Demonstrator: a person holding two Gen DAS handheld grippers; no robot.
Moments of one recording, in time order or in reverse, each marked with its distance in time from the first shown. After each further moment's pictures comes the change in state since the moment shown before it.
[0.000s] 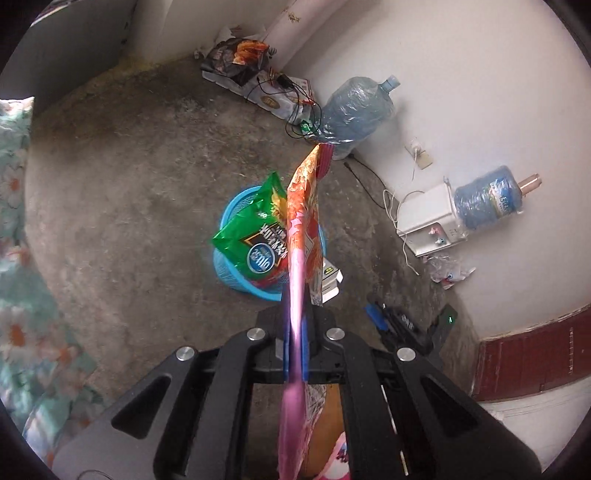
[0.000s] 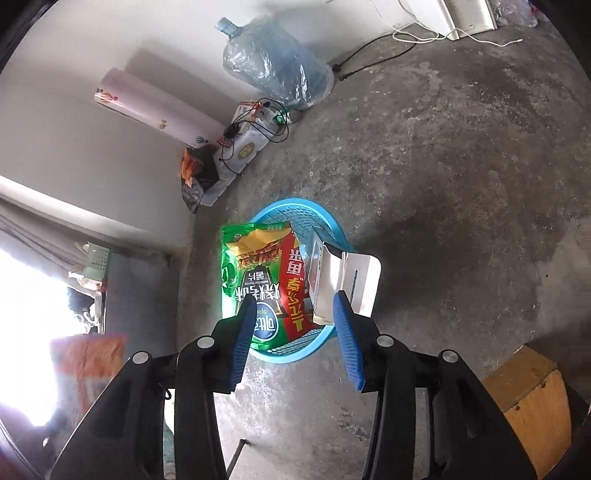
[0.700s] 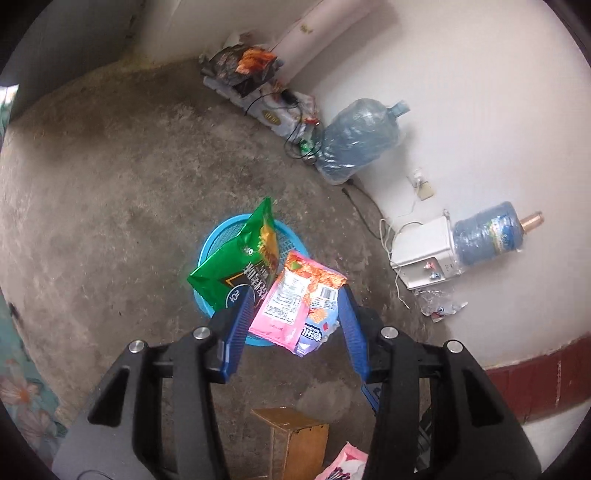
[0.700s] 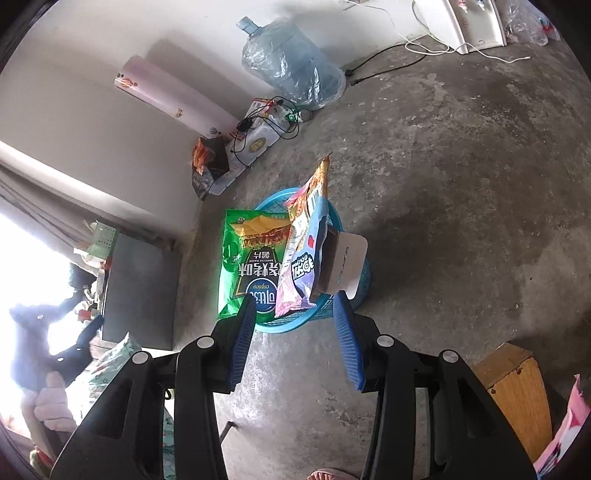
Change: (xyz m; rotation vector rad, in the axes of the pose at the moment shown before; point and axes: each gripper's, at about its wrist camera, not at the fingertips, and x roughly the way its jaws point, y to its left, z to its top) left arm 0.030 -0.002 0.026 -0.023 -0.099 -0.024; right arm -0.038 0.002 -0.023 -0.087 0.008 0.000
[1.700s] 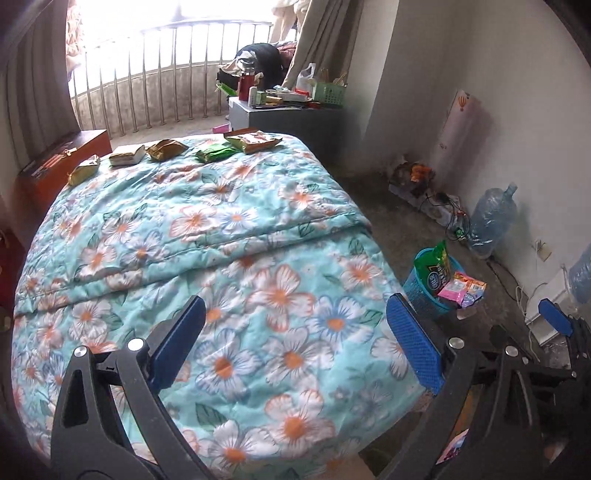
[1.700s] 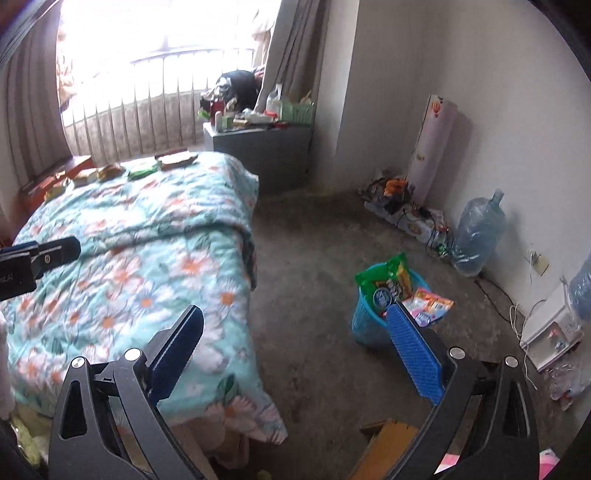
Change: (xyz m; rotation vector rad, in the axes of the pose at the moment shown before) left arm -0.366 0.015 -0.353 -0.107 -0.482 0.716; right arm -0.246 0.233 -0.284 -1.237 -0.035 0.012
